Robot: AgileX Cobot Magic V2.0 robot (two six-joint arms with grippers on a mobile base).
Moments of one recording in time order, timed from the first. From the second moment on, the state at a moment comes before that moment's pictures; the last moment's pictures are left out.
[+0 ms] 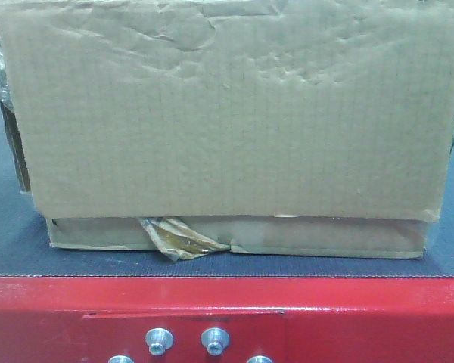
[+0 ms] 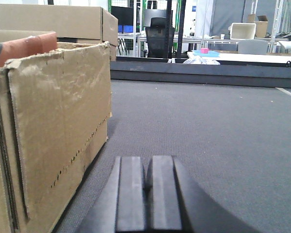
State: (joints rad) left arm -0.51 1.88 -1.91 0.20 1.21 -0.53; right arm -0.03 0.00 0.00 0.03 0.04 -0.02
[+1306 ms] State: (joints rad) left arm -0.35 1.86 -2.01 0.12 1.23 -0.35; right arm -0.03 0.00 0.00 0.03 0.04 -0.02
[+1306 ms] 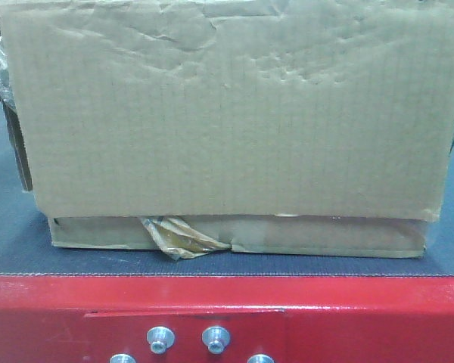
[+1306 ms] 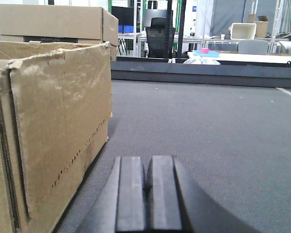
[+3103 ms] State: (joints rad) left arm -0.35 1.81 -1.81 0.12 1.22 -0.32; right arm -0.03 0.67 -0.77 0.03 0.71 -0.02
